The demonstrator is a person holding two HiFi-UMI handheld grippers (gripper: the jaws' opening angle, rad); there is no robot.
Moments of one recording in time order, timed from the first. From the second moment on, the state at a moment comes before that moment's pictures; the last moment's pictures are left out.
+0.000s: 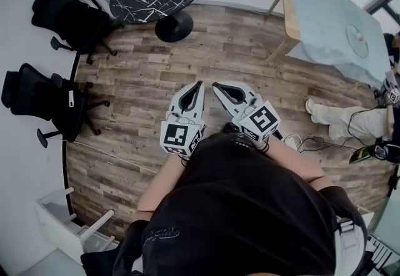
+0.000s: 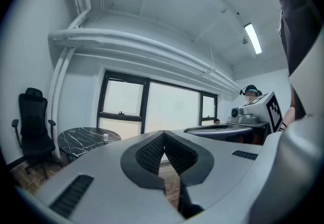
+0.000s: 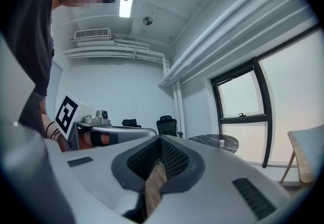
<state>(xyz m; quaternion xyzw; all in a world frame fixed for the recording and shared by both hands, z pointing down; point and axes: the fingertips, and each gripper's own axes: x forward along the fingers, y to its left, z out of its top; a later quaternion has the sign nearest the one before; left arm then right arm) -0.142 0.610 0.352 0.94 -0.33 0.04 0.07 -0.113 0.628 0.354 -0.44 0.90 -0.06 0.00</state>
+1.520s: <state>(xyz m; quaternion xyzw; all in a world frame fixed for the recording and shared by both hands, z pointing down) -0.045 0.484 0.375 0.95 -0.29 0.04 0.09 -0.009 0.509 0.391 -0.48 0.87 -0.10 -0.01</state>
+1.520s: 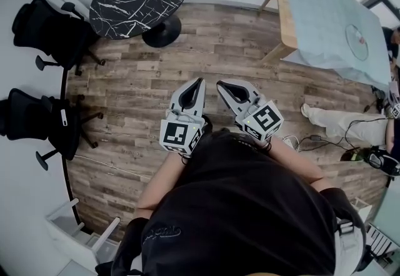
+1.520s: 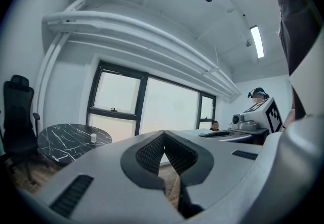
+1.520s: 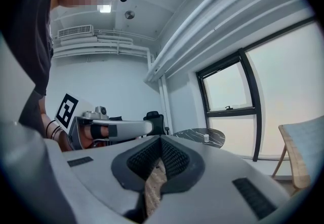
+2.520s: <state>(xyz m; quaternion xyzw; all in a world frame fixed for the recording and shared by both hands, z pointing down) -0.132 0.283 0.347 0.96 -0.28 0.03 0.07 -0.102 0.305 0.359 -0.48 0.87 -0.06 -0.01</state>
